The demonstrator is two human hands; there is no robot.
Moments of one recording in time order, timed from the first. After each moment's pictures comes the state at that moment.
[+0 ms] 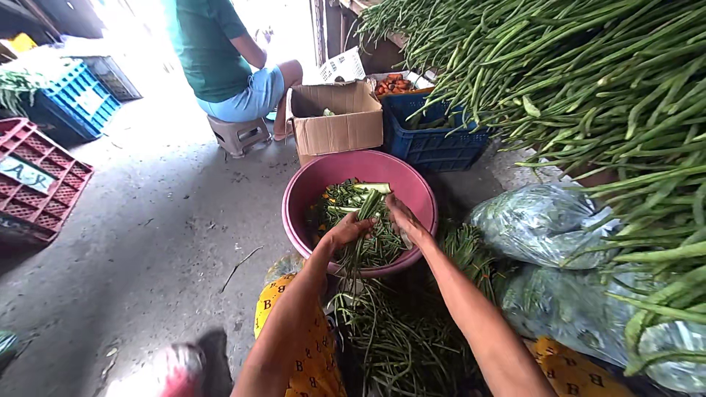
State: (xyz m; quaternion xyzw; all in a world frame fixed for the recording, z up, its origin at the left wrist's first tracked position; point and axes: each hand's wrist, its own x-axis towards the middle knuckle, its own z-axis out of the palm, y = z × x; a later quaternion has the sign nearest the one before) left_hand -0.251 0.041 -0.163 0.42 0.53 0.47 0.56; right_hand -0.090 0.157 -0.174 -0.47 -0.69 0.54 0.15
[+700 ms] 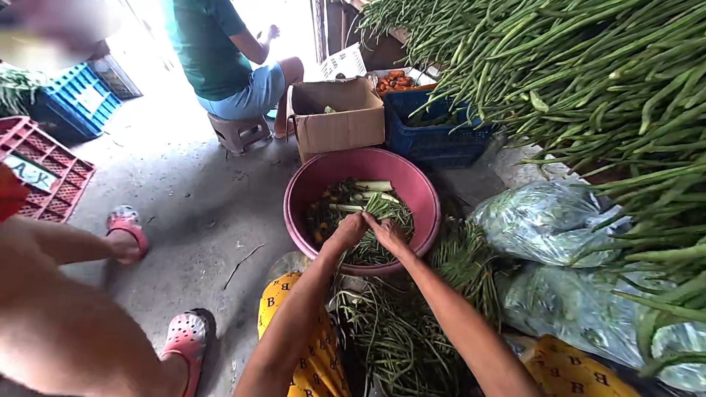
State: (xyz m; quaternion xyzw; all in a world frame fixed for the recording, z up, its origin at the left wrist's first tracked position) left_hand -0.251 0.050 -0.174 0.58 0.71 0.21 0.33; right_hand -0.117 0.102 -0.170 -0.51 -0.76 0.40 0.05
